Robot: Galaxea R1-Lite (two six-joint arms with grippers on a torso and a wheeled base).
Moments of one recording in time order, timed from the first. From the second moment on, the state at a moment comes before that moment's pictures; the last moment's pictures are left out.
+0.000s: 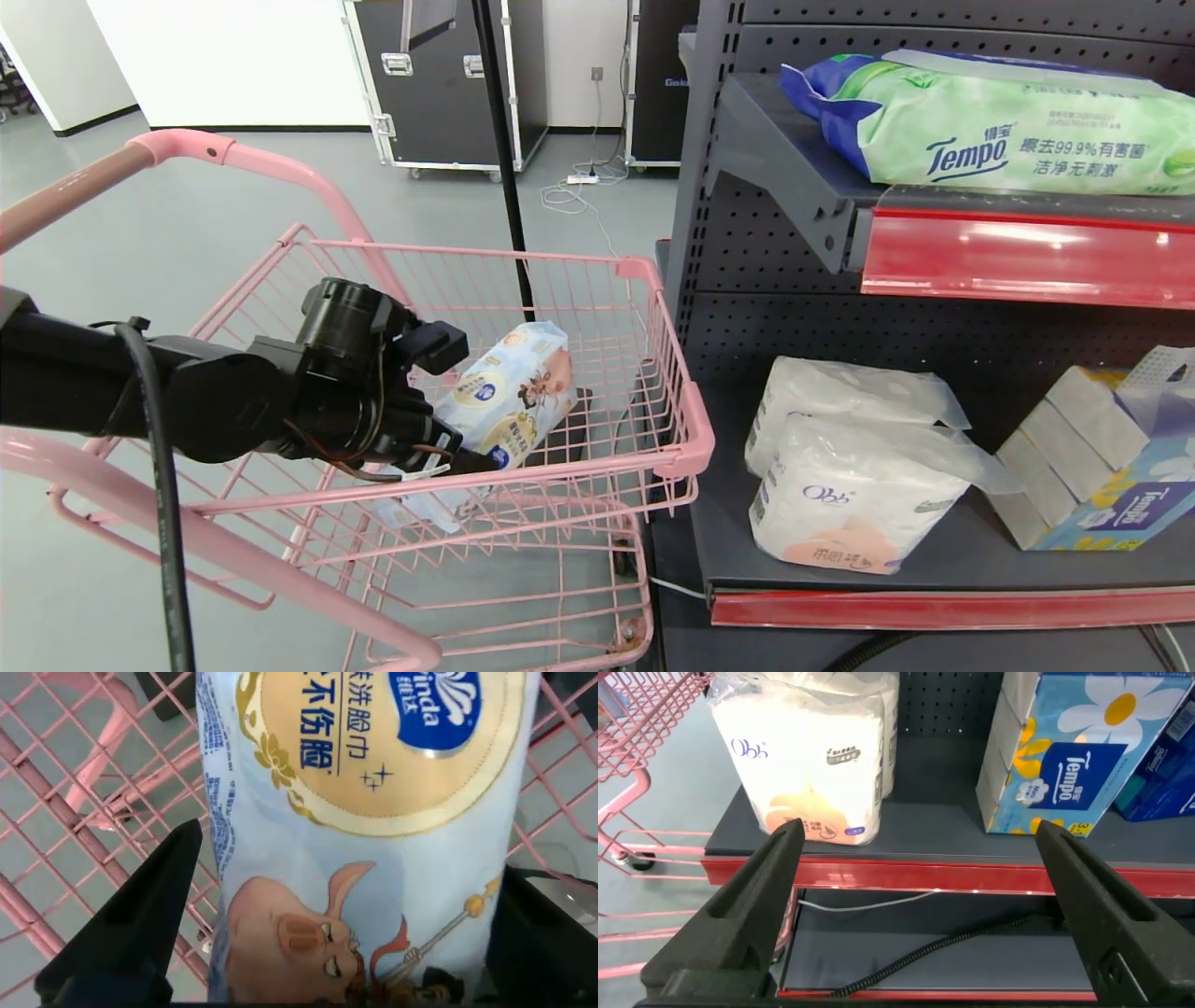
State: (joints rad) left arm -0.33 1.88 -1.01 -0.03 -0.16 0.25; right arm 0.00 0.00 0.00 0.01 -0.04 -0.02
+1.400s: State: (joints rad) left arm -0.14 1.07 -0.90 -0.01 -0.14 0.11; right arm 0.00 0.00 0.00 0.01 -0.04 -0.03
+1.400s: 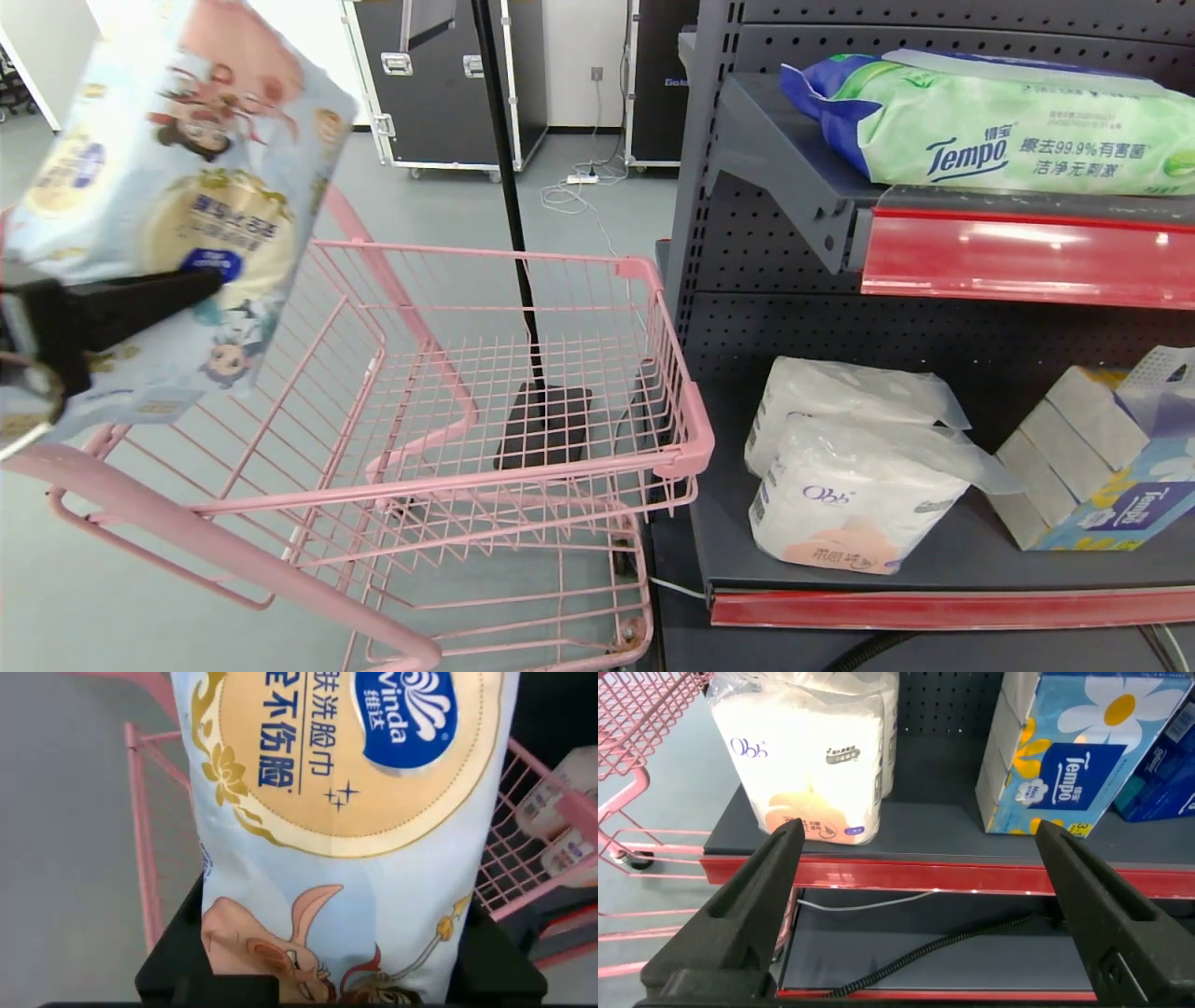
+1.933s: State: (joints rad) left arm -0.08 0.25 -0.42 0.15 -0.15 0.04; right arm 0.00 0.00 0.00 0.01 -0.04 -0.03
